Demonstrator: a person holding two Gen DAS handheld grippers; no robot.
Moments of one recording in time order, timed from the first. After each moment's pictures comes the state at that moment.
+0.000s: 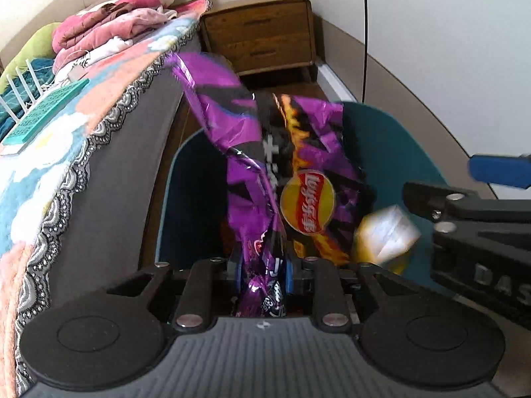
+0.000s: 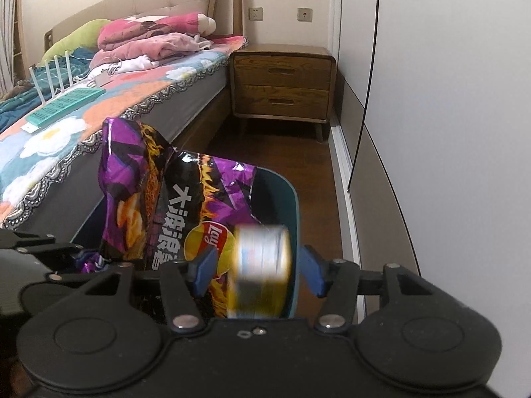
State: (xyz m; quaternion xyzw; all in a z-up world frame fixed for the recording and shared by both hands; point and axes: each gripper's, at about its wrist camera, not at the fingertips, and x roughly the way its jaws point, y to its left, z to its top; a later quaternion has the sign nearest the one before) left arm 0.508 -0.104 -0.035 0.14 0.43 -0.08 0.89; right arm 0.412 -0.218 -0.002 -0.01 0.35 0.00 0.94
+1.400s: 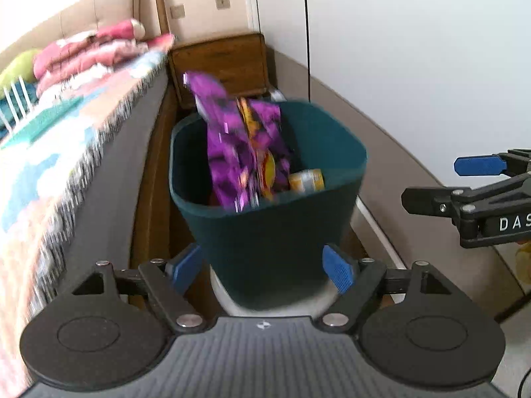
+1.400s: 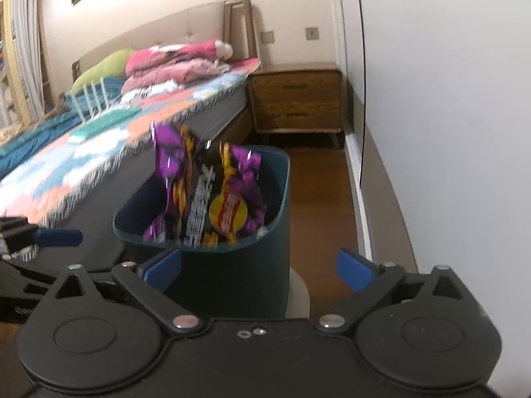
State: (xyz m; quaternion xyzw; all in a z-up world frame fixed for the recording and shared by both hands) left arm 0.367 -0.053 -0.012 0.13 0.38 -0.17 0.90; right arm 0.297 -0.247 -0.012 0.04 0.32 0.05 0.94
